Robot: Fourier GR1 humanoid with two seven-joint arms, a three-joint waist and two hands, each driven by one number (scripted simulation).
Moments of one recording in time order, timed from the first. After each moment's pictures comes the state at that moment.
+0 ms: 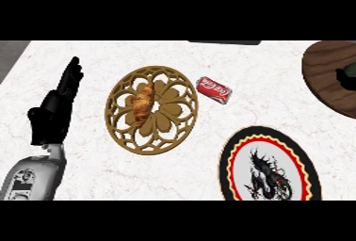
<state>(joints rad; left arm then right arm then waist) -0.26 0.21 0.01 -1.60 -0.16 0.11 0.16 -0.74 -0.61 -0.48 -0.53 0.69 -0.34 -0.36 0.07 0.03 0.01</state>
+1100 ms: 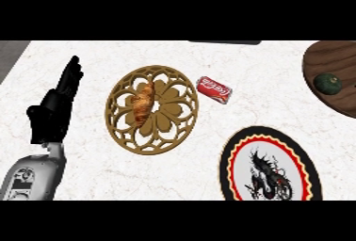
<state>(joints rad) -0.26 0.21 0.02 -1.59 -0.16 0.11 0.17 -0.83 -0.76 -0.70 -0.20 0.45 0.01 -0.62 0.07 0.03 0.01</state>
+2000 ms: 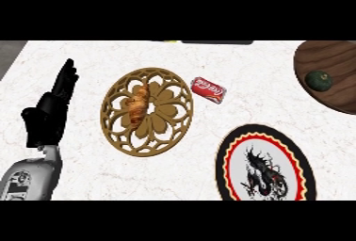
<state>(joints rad) -0.24 0.21 0.04 -1.60 -0.16 0.11 0.16 -0.60 -0.90 -0.77 -0.17 0.35 0.39 -0.80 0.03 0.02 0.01</state>
